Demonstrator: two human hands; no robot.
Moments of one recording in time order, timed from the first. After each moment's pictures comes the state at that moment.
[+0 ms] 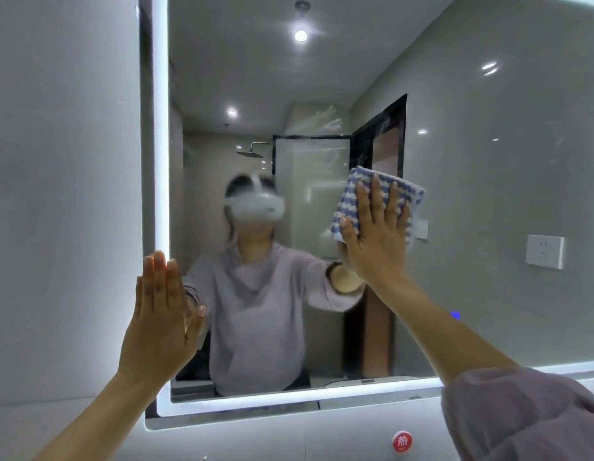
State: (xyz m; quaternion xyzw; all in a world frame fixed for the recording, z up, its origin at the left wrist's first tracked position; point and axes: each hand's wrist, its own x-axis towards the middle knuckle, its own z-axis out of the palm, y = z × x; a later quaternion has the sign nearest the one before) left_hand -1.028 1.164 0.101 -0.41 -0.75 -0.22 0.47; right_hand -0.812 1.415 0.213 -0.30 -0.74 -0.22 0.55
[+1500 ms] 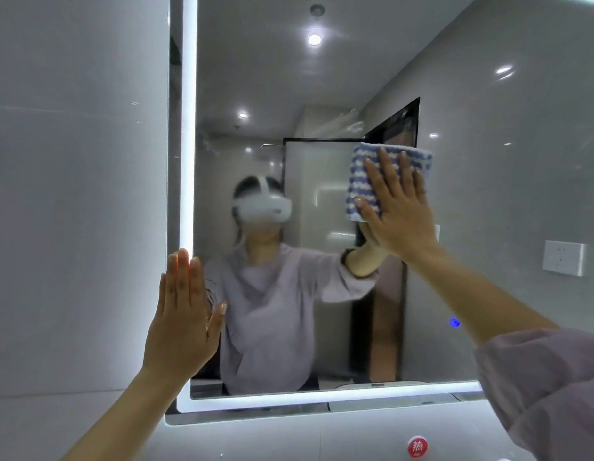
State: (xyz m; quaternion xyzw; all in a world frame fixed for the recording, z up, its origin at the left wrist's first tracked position) left_hand -1.034 1.166 0.098 -0.40 -0.74 -0.25 0.47; right_hand -0.800 1.417 0.262 -0.25 -0.77 -0.31 0.50
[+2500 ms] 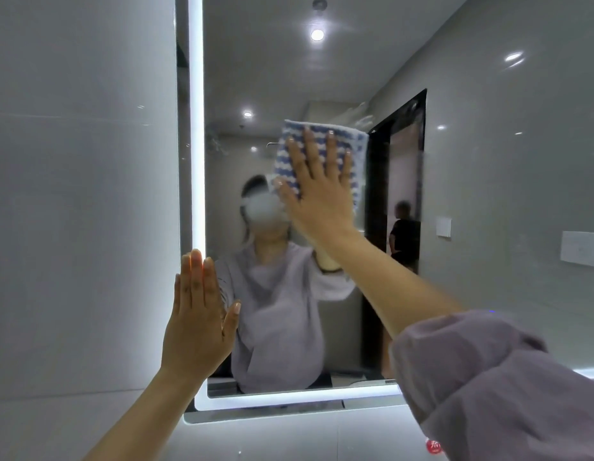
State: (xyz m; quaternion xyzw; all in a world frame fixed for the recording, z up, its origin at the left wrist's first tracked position) left_hand -1.029 1.163 0.100 -0.41 -0.75 -0.26 0.45; right_hand -0.905 1.317 0.274 -0.22 -0.77 -0.25 0.54
